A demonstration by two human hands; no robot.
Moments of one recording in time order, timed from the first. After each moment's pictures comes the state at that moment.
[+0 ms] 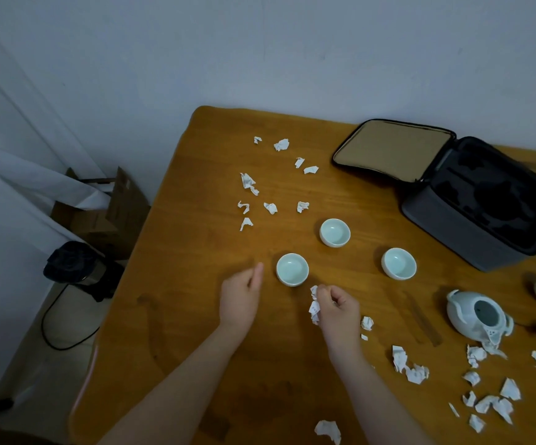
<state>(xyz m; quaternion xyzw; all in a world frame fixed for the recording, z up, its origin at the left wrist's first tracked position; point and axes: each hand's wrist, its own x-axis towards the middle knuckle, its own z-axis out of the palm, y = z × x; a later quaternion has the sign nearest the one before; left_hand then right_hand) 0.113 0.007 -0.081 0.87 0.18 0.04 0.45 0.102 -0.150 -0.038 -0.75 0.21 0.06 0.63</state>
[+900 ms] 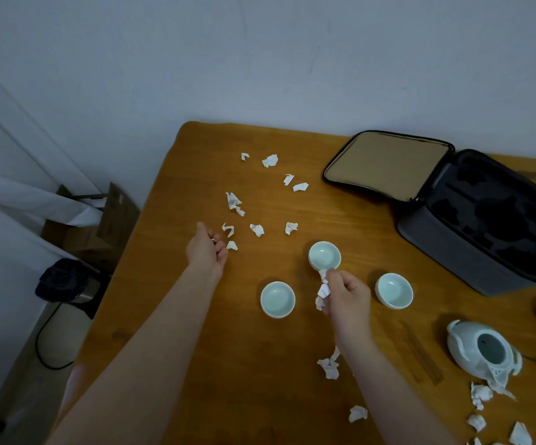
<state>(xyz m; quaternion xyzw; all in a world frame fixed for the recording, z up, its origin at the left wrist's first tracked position) 0.245 0.044 -0.037 0.34 0.51 0.03 0.79 0.180 -0.173 -0.018 -0.70 0.24 0.07 0.67</state>
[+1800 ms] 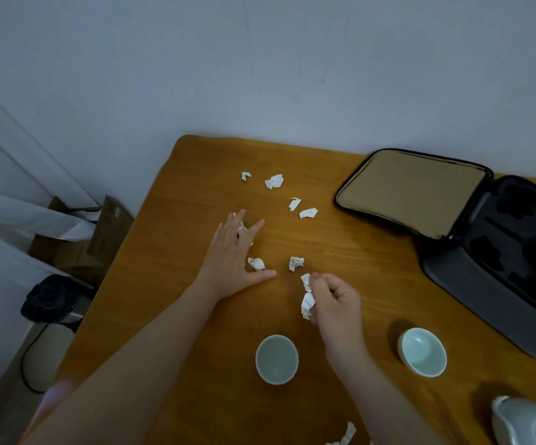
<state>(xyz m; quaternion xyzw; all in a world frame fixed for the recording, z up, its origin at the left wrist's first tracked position) 0.313 0.055 -0.111 0.99 -0.05 -0.03 0.14 0.251 -0.145 -0.029 -0.72 0.15 0.09 0.68</state>
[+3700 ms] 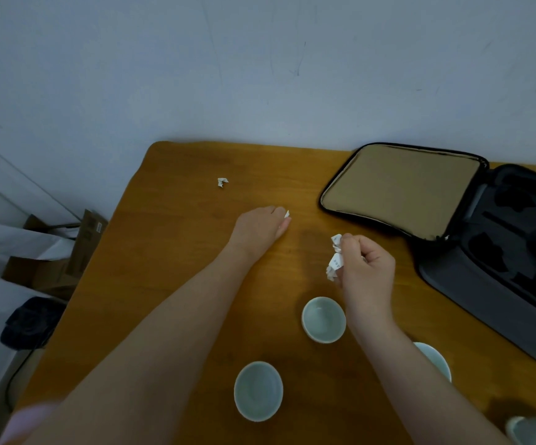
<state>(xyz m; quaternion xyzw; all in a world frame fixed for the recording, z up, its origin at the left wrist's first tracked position) 0.415 -0.019 -0.100 0.99 -0.13 0.07 0.08 0.322 -0.184 -0.025 -0.71 0.15 -0.07 0.68</state>
